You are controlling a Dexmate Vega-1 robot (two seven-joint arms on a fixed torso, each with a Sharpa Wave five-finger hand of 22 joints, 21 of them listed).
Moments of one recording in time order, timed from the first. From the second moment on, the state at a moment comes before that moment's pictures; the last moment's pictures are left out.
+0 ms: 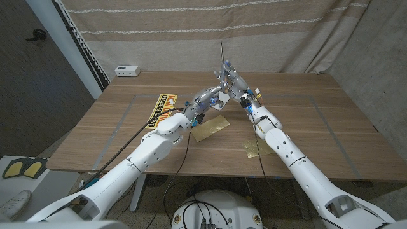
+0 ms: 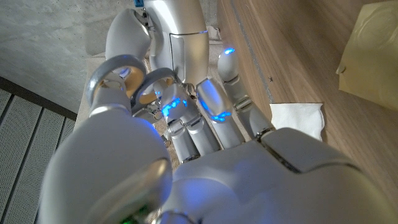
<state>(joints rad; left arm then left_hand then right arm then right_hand) 0.86 0.48 0.56 -1.72 -0.65 -0.01 0.01 0.79 -0.13 0.15 -0.14 0.20 1.02 -0.17 0.19 0.20 1.34 -0.21 1.20 1.05 1.27 -0.20 1.49 1.23 0.81 -0.09 1.18 1.03 -0.88 -0.27 -0.38 -1.57 1.17 0.09 0.28 1.37 0.10 0.05 -0.11 0.26 0.93 -0.17 0.41 0.19 0.94 -0.17 0.44 0.25 1.04 -0.16 0.37 0.60 0.34 -0.04 0.67 0.21</state>
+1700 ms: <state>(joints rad) 0.86 0.46 0.57 -1.71 -0.65 -0.05 -0.02 0.76 -0.12 0.07 -0.15 0.22 1.05 -0.17 0.19 0.19 1.35 -0.22 1.22 1.06 1.27 -0.20 1.55 1.23 0.81 -0.09 1.20 1.05 -0.89 -0.27 -0.39 -1.57 1.14 0.10 0.26 1.37 0.10 0.05 -0.11 0.26 0.93 -0.17 0.38 0.19 0.94 -0.17 0.44 0.25 1.06 -0.18 0.37 0.60 0.32 -0.04 0.68 0.20</state>
